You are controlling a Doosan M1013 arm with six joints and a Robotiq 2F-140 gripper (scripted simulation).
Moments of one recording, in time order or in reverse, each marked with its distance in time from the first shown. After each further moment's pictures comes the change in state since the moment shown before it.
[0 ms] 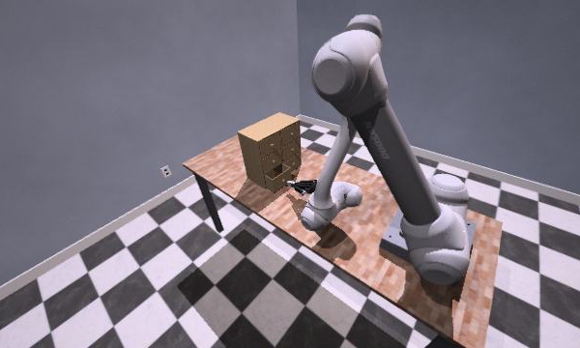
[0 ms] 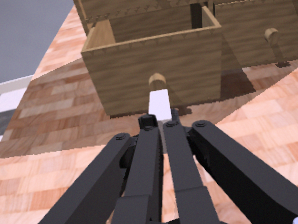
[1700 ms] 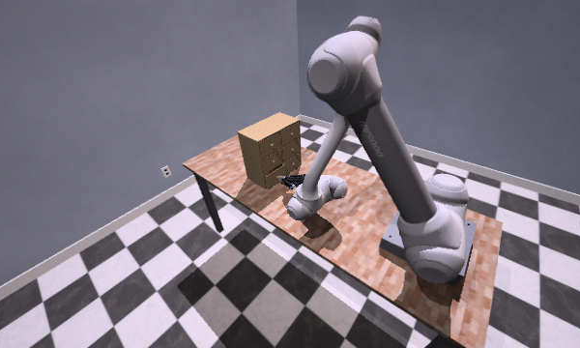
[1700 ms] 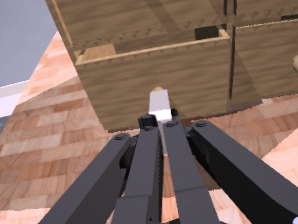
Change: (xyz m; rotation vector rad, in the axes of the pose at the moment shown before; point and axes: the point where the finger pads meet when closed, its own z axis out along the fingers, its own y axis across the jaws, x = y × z) arm 0.025 0.000 0.069 0.000 0.000 0.000
